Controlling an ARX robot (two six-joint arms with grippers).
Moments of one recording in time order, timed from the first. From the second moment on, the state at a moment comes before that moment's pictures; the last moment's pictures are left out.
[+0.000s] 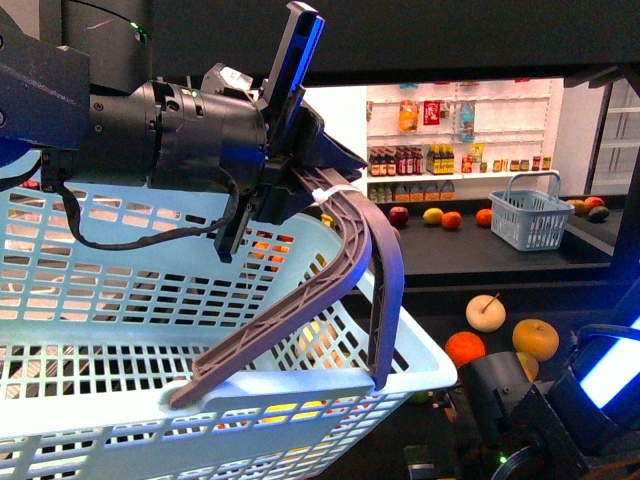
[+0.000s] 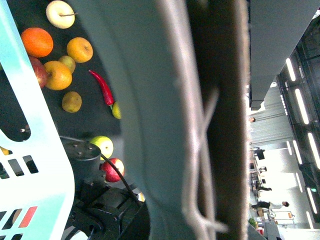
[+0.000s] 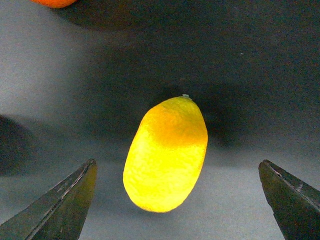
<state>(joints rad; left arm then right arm) -0.35 1.82 1.29 0.34 0.64 -0.94 0.16 2.65 1.53 0.24 0.04 0.13</state>
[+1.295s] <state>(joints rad) -0.35 1.82 1.29 0.34 0.64 -0.94 0.18 2.84 1.82 0.06 0.09 0.11</state>
